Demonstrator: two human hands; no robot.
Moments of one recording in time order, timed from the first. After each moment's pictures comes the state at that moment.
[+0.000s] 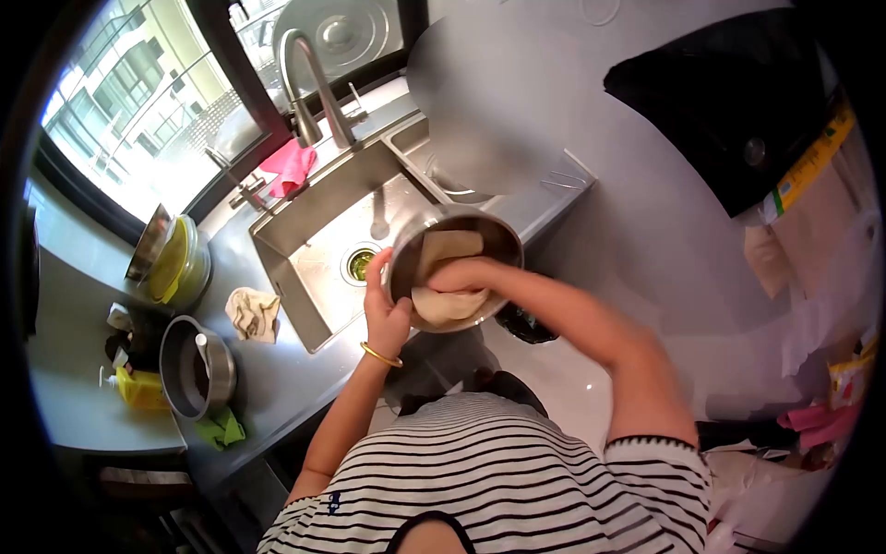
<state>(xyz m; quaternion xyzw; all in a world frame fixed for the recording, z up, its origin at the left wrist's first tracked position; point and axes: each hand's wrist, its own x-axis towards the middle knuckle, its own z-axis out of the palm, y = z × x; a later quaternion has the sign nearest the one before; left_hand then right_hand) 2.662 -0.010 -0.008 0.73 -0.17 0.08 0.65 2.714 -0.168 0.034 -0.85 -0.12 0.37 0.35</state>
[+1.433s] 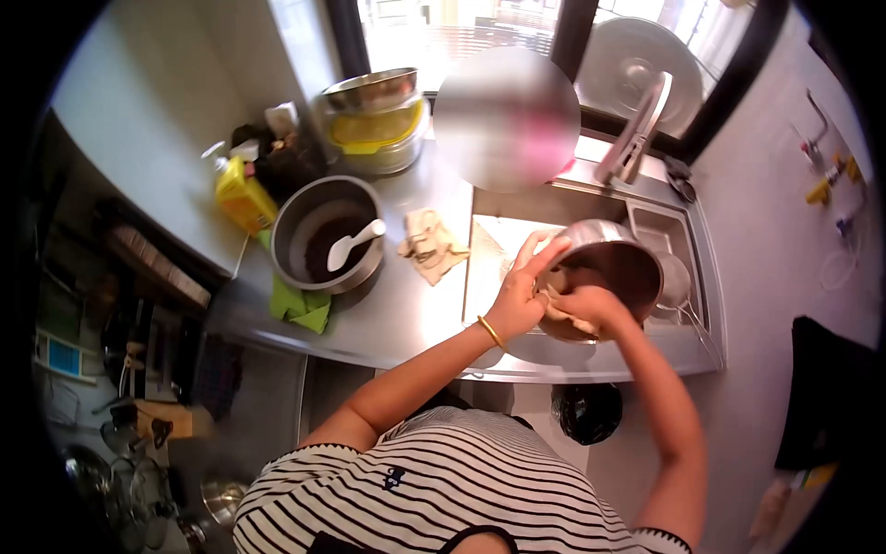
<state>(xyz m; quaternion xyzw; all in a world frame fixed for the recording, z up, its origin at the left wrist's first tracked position) 2.688 0.132 0.037 0.70 -0.15 0.21 0.67 2.775 -0.017 0.053 -0.88 -0.34 0.22 0.25</state>
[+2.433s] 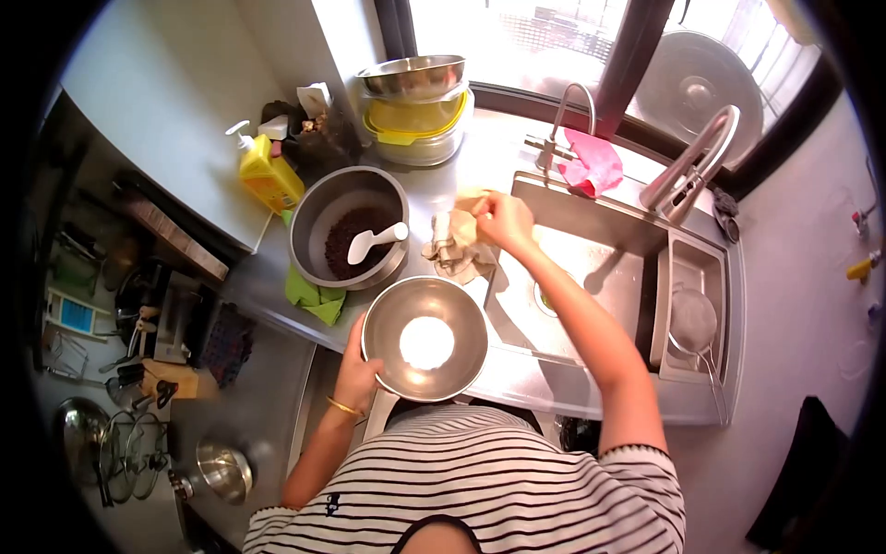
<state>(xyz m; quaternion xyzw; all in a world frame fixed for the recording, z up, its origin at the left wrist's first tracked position) 2.519 0.242 0.014 0.56 0.36 0.16 0.73 2.844 0.196 -0.008 -0.85 -0.36 0.03 0.37</state>
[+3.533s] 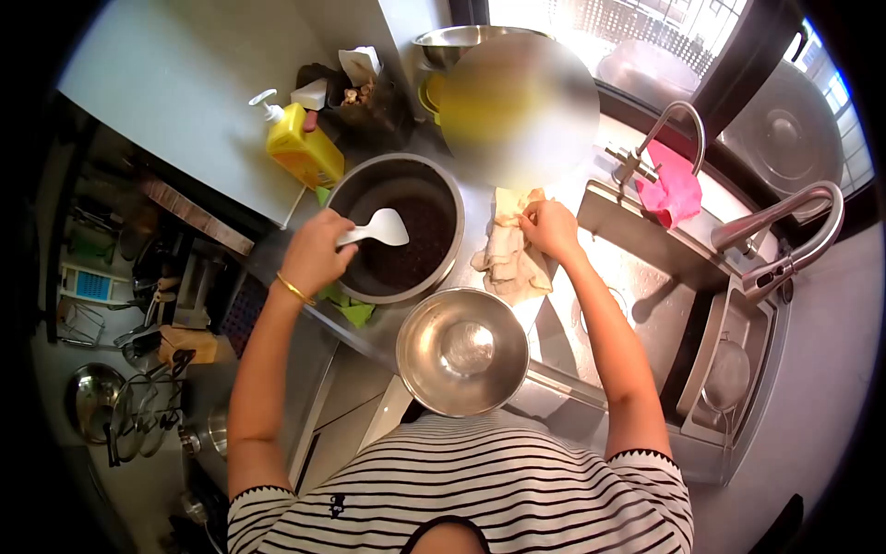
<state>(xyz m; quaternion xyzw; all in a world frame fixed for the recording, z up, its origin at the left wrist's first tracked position) 2.576 0.431 0.066 0.95 0.23 0.17 0.13 2.876 0.255 -0.045 -0.86 -0.41 0.21 0.21</state>
